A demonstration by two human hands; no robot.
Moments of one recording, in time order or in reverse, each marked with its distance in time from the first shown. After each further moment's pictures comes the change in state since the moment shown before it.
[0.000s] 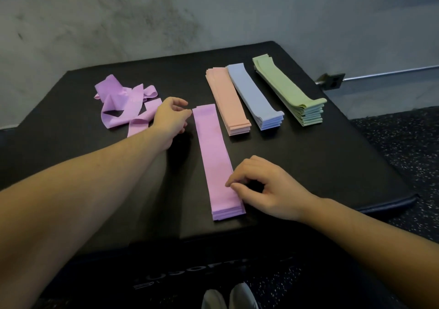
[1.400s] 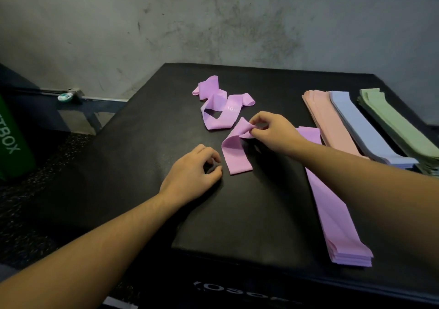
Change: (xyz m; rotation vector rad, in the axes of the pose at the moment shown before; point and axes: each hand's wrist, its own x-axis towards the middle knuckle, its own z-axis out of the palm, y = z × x) left_hand -0.064 -0.134 -0.167 0.495 0.002 0.367; right_hand 0.254 -0.043 0.083 -0.068 0.017 0.302
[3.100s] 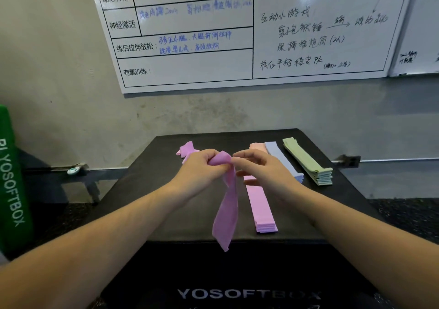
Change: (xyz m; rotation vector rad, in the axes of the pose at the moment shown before) left_hand -0.095 0.234 -0.120 -0.484 -0.003 0.046; right_hand -0.269 -0.090 -0.120 0.638 0.097 -0.114
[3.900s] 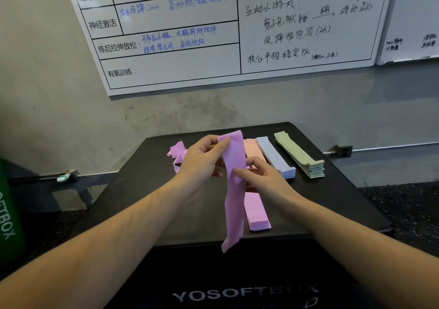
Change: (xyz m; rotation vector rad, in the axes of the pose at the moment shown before) left_hand 0.016 0.020 0.035 -0.459 0.033 -0.035; right_hand -0.007 0.037 -0.015 0.109 0.031 0.034
